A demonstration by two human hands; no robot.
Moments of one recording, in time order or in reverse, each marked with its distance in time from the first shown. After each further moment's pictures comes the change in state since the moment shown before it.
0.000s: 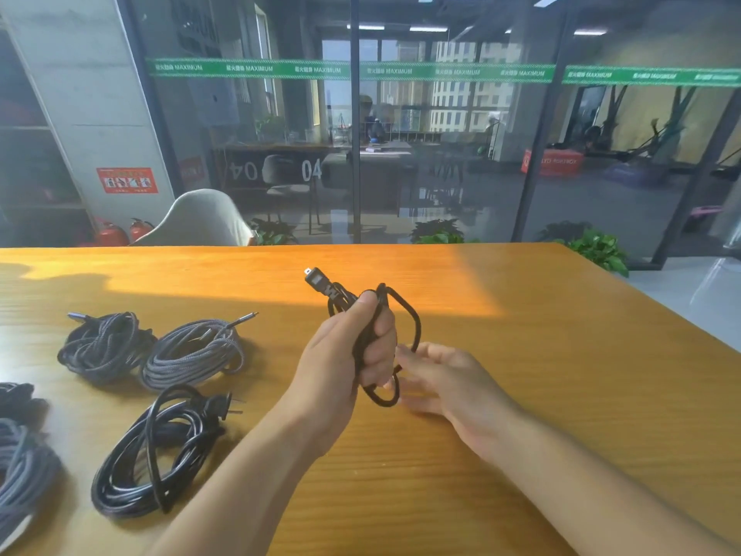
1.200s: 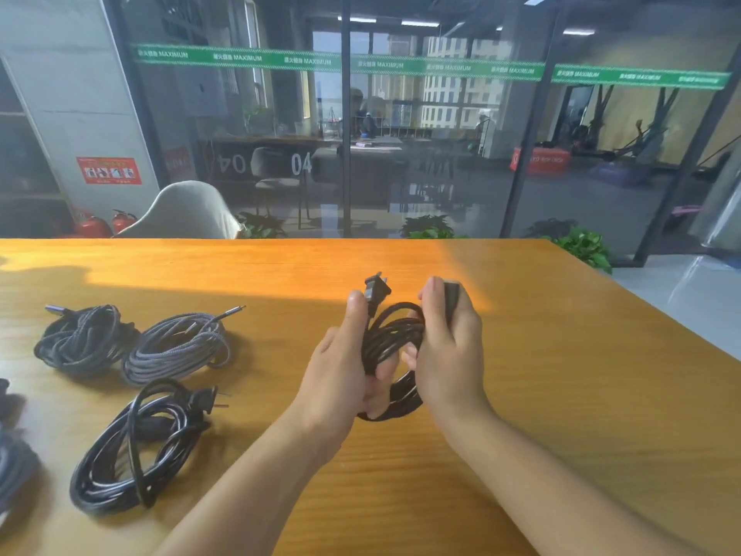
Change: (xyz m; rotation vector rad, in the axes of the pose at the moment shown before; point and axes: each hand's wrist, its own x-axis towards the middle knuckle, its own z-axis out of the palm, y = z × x) left_hand -0.011 -0.004 0.021 0.168 0.090 -0.140; right_hand -0.001 -0.015 0.031 0.051 0.397 -0.654
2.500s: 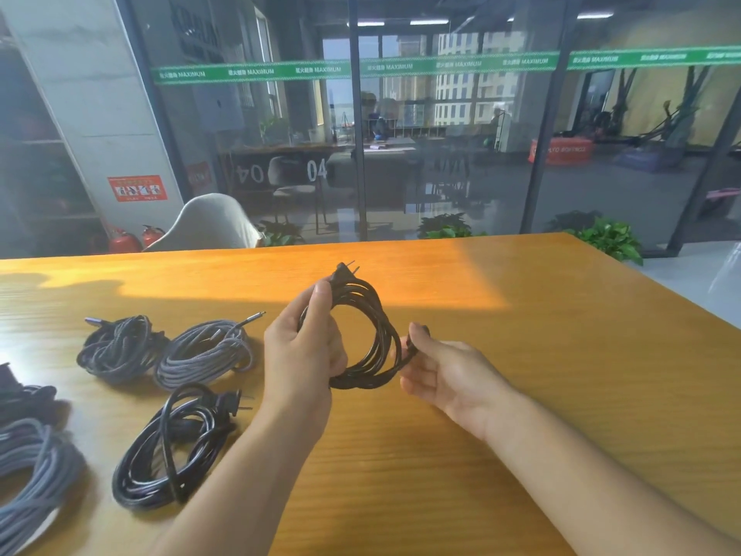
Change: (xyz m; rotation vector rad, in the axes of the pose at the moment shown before) left_hand 0.012 0.001 -0.030 -0.223 0.407 0.226; right_hand 0.012 0.026 -0.023 0.197 -0.280 0.759
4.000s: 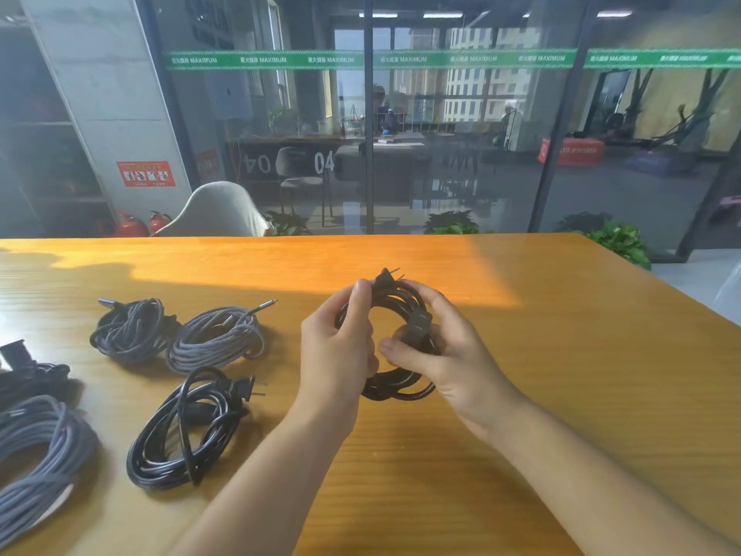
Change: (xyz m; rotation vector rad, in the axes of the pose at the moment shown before) left_hand -0.008 -0.006 0.008 0.096 -0.007 -0.027; right_hand -0.018 -0.002 0.017 -0.284 -0.293 -0.463
